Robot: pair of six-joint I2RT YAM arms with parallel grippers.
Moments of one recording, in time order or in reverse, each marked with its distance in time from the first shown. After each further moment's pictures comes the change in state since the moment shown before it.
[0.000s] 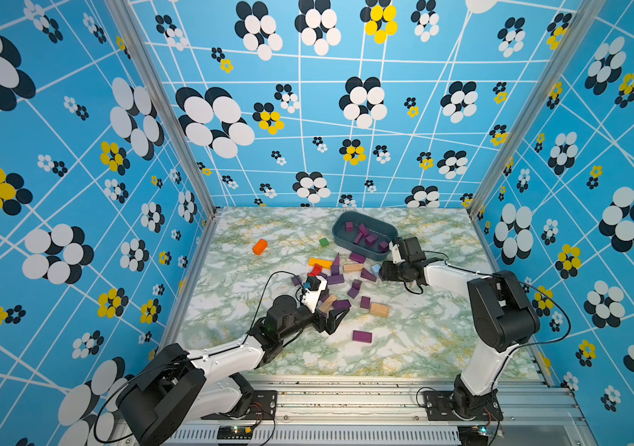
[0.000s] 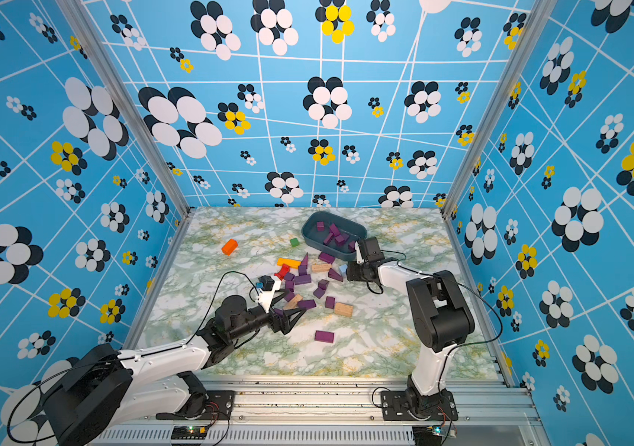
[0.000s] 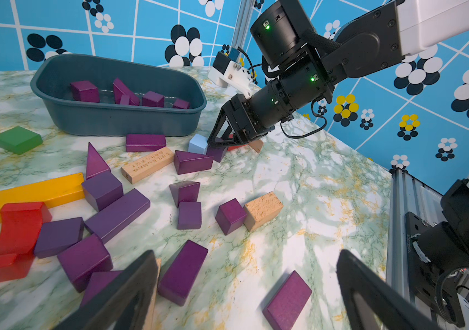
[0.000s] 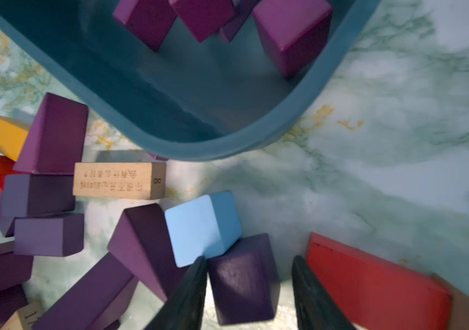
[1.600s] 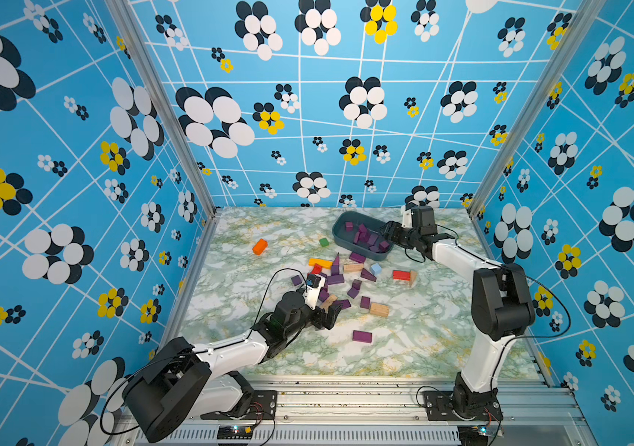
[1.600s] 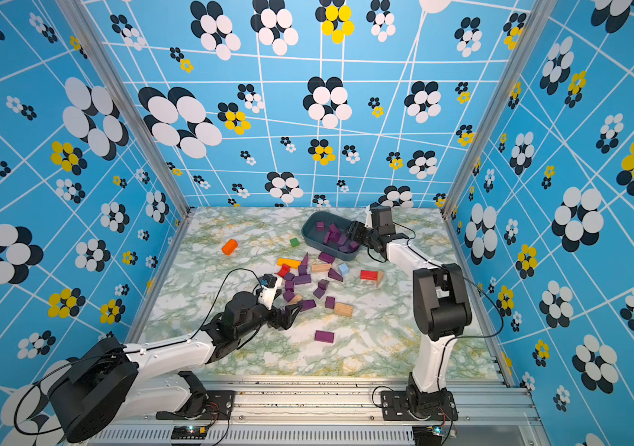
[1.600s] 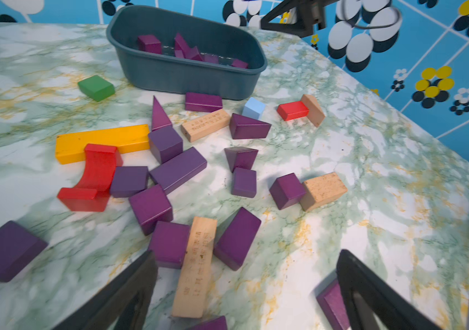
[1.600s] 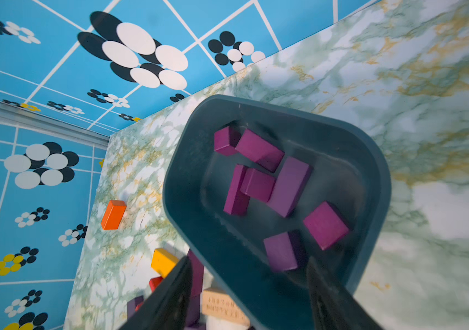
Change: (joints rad) left arm -0.005 0.051 0.076 -0.240 -0.245 0.011; right arm -0.114 0.006 0.262 0.075 -0.187 0.226
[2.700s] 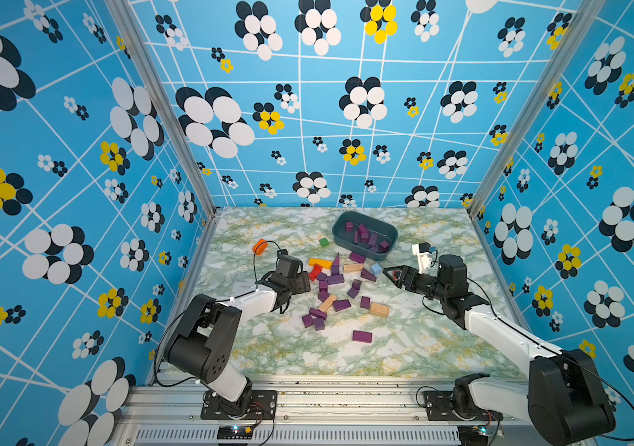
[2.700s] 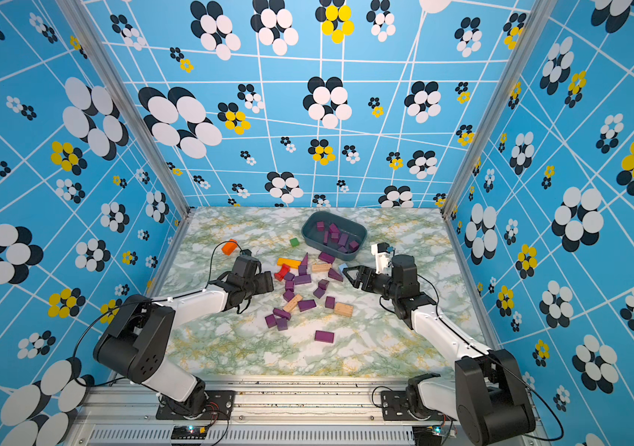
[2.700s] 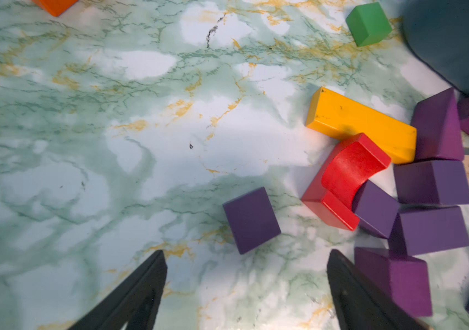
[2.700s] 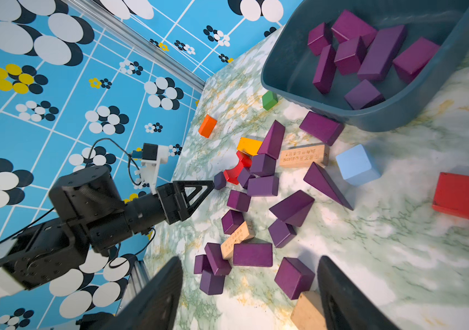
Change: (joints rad) left arm 0.320 0.362 0.408 -0.525 -0.195 -0.251; right arm 0.020 -0.618 -0.732 0.296 -0.299 0.083
